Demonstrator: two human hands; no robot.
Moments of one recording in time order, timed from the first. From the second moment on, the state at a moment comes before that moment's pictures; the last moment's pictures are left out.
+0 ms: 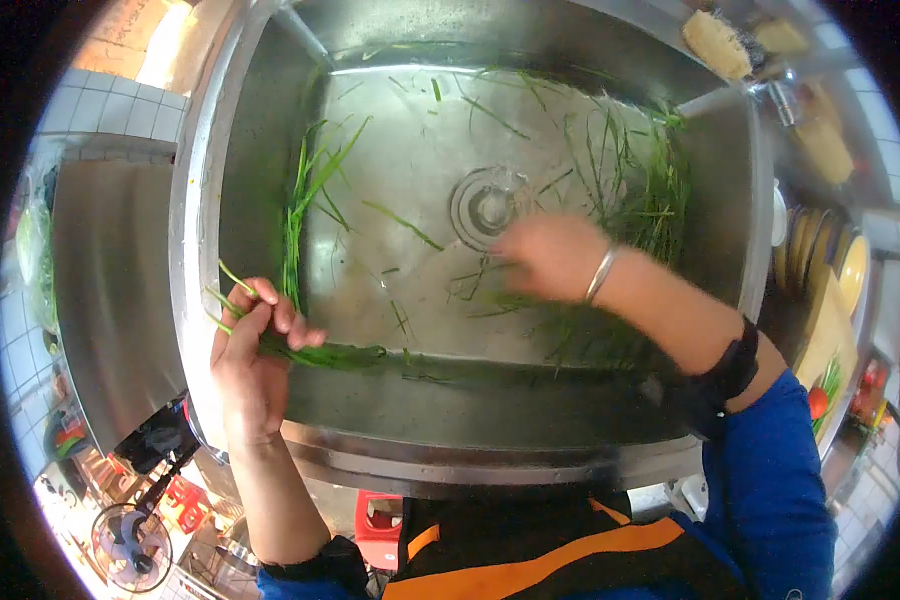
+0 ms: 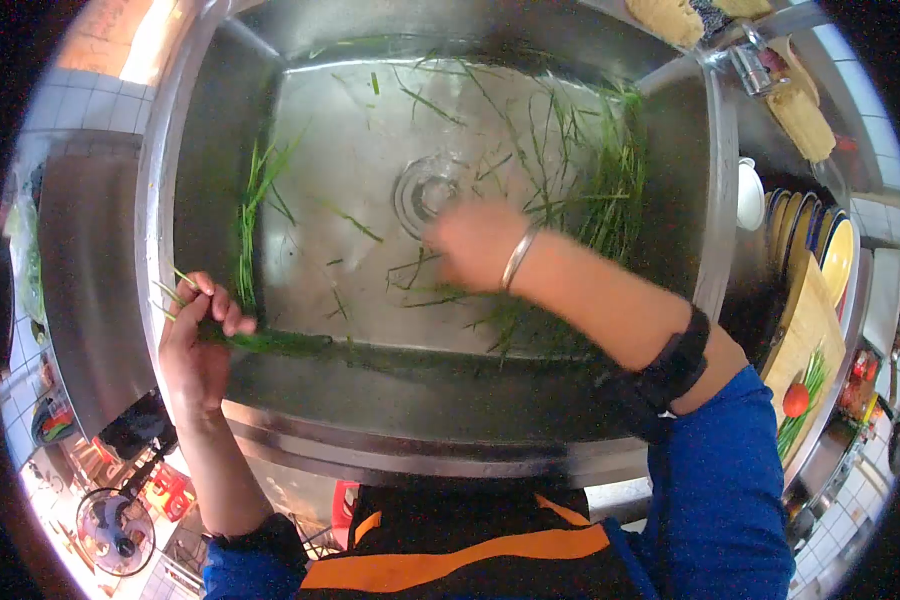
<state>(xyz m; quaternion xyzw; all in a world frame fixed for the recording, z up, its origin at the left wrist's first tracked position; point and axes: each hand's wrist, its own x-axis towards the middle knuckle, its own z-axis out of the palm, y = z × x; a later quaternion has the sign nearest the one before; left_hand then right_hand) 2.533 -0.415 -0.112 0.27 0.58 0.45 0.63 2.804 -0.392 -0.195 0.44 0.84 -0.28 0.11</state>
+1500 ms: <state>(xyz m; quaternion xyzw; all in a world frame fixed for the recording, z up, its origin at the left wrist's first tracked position) 2.596 -0.398 -0.155 0.32 0.66 0.24 0.64 2.759 -0.353 -0.196 0.42 0.38 -0.80 -0.18</state>
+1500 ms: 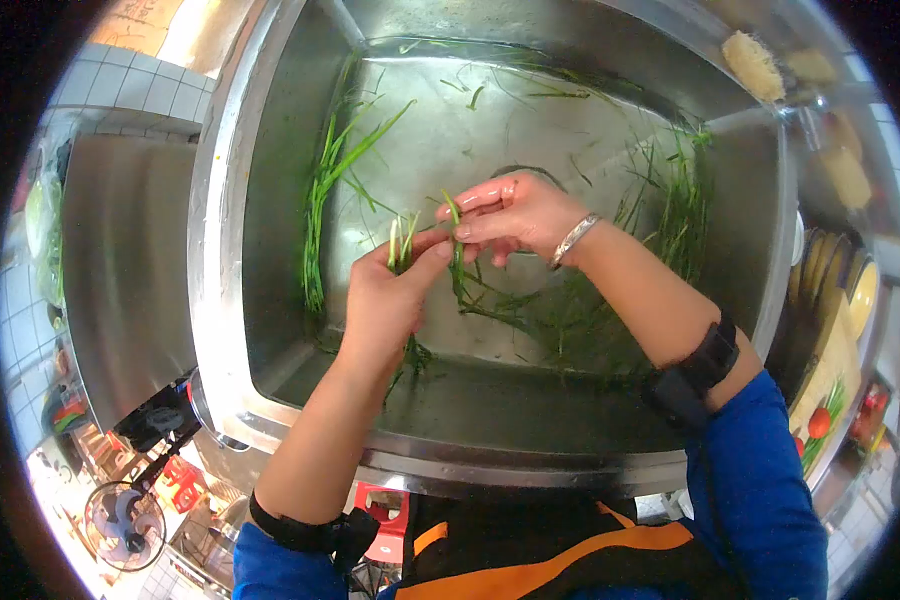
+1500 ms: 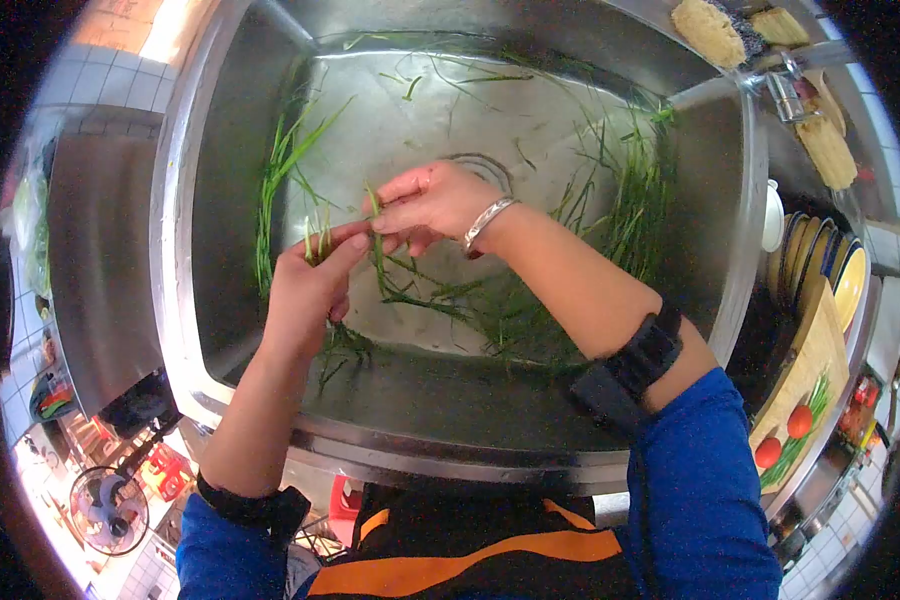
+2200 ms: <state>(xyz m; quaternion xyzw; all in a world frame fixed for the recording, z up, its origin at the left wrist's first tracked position) 2.586 -0.400 -0.159 0.29 0.65 0.26 0.65 2.775 -0.343 -0.183 0.59 0.76 -0.26 -0.08</state>
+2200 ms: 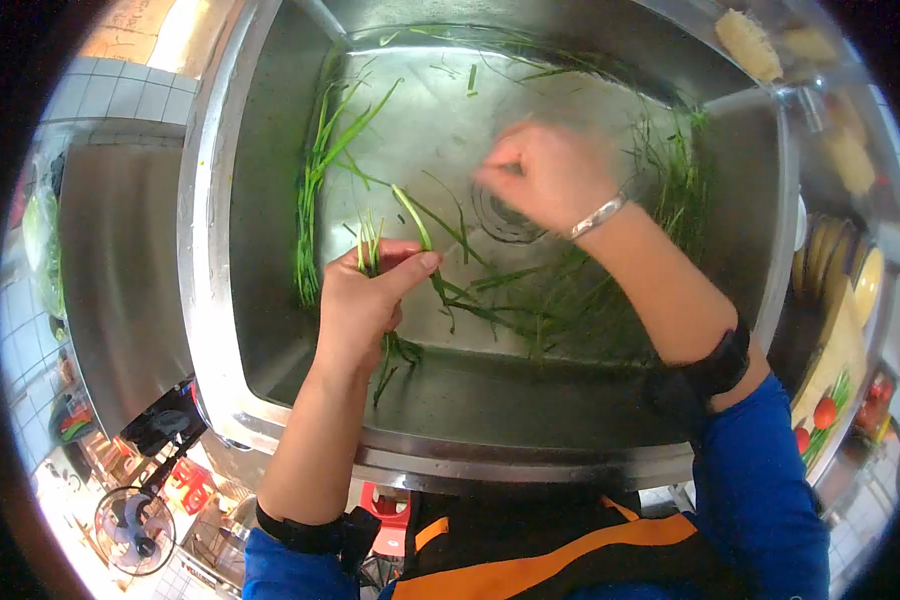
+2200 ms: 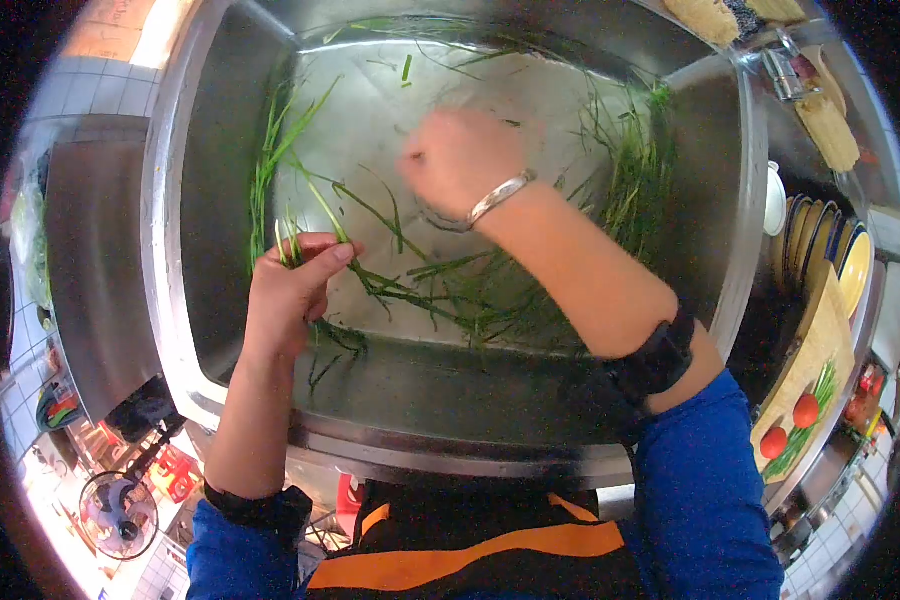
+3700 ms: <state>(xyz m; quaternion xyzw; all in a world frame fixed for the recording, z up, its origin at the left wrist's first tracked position) 2.567 -0.374 -0.128 0.31 0.61 0.52 0.52 2.755 -0.354 -0.171 0.32 0.63 -0.68 -0.20</state>
